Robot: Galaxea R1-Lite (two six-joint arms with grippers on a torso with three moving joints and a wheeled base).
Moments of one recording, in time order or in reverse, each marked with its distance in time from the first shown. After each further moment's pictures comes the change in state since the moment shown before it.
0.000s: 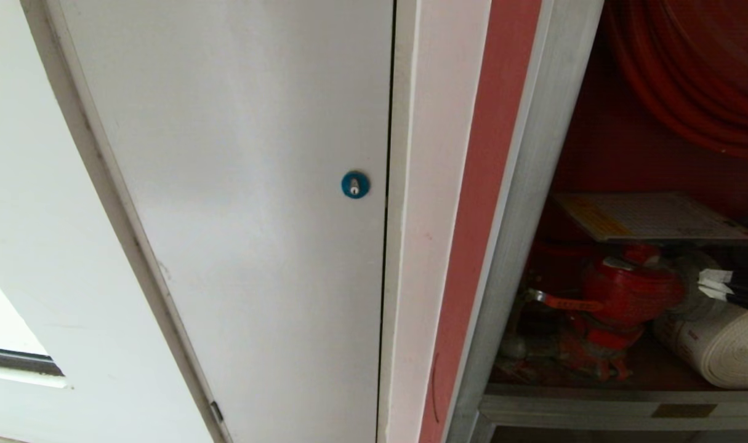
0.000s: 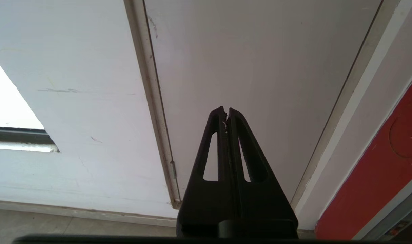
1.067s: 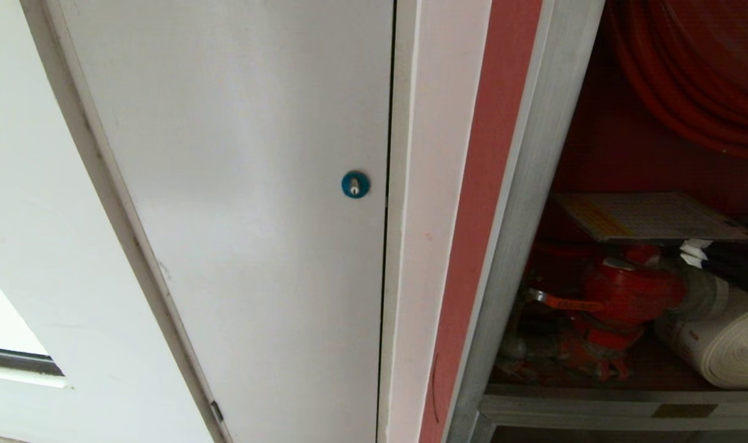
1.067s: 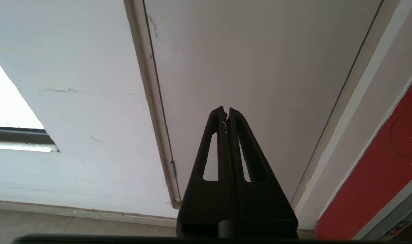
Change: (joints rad) left arm 0.000 0.000 0.000 0.000 0.000 0.000; right arm 0.238 0.054 0.055 -0.209 -0.444 0.247
